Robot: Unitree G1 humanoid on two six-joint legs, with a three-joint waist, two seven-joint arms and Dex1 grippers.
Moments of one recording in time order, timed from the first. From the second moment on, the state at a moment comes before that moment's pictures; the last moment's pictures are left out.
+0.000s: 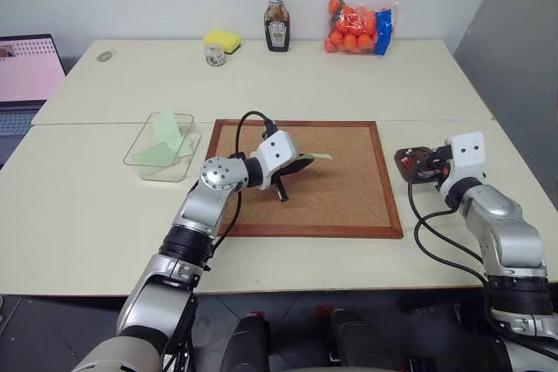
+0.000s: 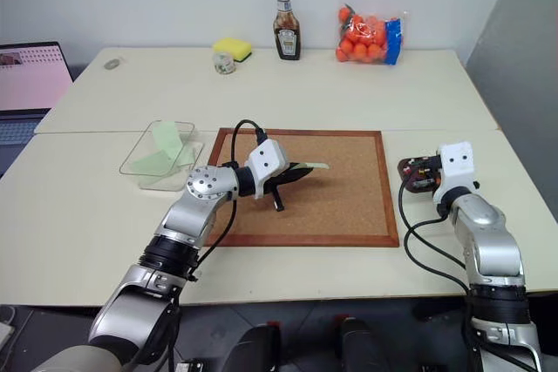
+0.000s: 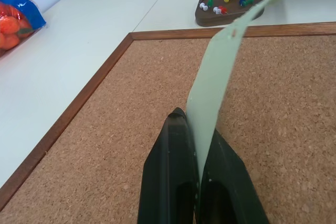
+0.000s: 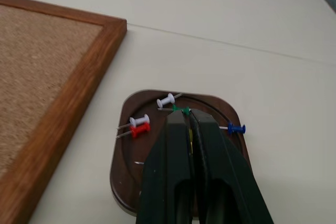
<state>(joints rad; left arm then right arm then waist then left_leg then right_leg) -0.67 0.33 -0.21 0.35 0.01 0.02 -0.88 -0.34 -0.48 -0.17 0.00 0.17 0.54 0.26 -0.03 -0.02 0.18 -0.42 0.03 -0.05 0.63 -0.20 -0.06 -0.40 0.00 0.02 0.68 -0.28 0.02</state>
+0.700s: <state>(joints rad) -0.66 0.33 -0.21 0.35 0.00 0.03 -0.86 -0.38 -0.48 -0.17 0.11 0.14 0.47 0.28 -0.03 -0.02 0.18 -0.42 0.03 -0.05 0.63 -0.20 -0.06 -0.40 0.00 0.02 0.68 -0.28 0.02</state>
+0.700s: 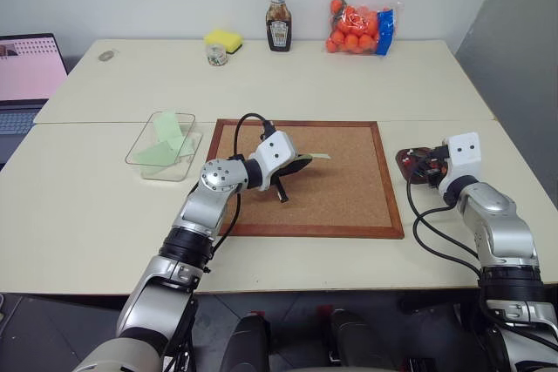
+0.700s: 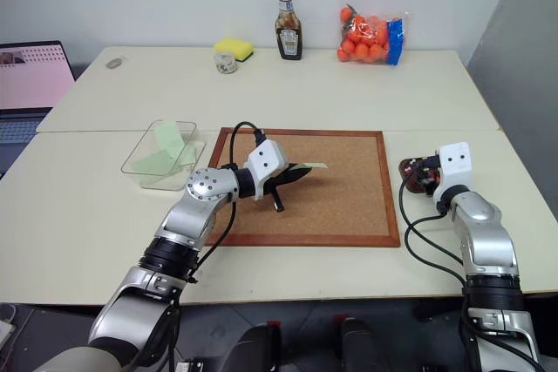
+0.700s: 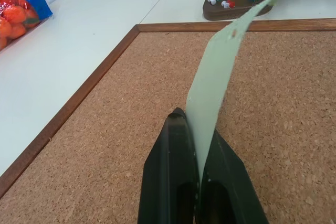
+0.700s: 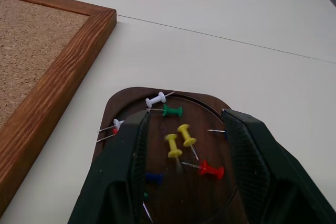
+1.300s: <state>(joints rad) -0.68 0.44 -0.06 0.19 -0.05 0.22 -0.78 -0.28 -0.47 -0.11 -0.21 0.24 0.45 0.46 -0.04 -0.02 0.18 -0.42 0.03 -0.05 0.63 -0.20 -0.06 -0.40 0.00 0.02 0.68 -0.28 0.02</state>
